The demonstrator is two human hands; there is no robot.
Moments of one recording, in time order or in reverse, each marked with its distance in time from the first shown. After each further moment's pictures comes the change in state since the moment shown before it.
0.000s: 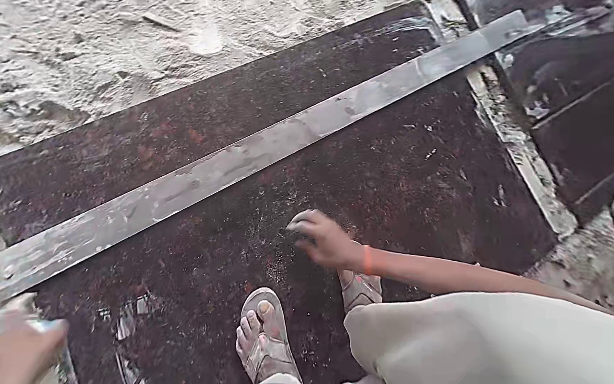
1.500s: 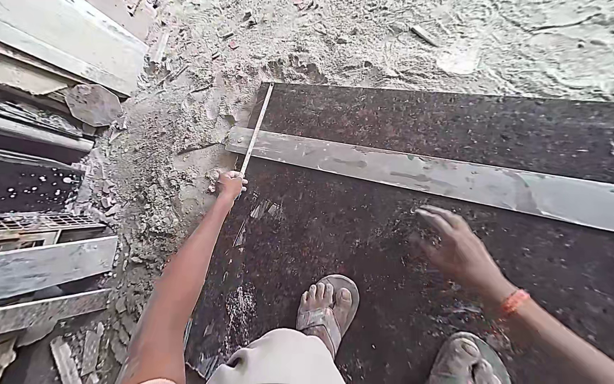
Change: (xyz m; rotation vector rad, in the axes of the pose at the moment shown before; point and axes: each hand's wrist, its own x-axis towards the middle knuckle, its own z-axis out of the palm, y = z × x) left_hand 0.010 -0.026 0.055 -0.844 0.224 -0.529; right_hand 0.098 -0.025 -0.018 -0.282 -0.060 -0.242
